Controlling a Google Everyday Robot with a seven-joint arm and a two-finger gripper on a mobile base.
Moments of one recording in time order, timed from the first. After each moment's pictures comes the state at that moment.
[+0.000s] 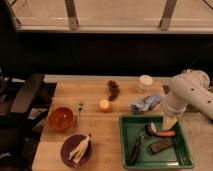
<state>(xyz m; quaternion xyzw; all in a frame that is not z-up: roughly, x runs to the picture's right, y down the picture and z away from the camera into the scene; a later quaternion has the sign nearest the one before) 0.295 0.158 0.695 -0.33 -0.02 0.02 0.95</state>
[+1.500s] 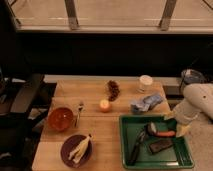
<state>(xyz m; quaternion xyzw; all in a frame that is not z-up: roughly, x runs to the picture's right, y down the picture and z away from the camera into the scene) 0.358 0.202 0.741 -0.35 -0.09 -0.12 0.93</state>
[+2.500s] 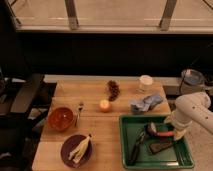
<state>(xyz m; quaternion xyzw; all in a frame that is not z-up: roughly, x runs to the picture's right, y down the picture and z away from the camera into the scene) 0.374 0.237 0.785 -0.34 -0.04 -0.11 0.93</state>
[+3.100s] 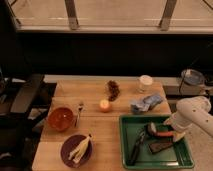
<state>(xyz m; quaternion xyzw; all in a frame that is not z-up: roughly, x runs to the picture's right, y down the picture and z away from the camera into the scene) 0.376 0.250 0.800 -0.33 -0.06 -0.11 0.94</state>
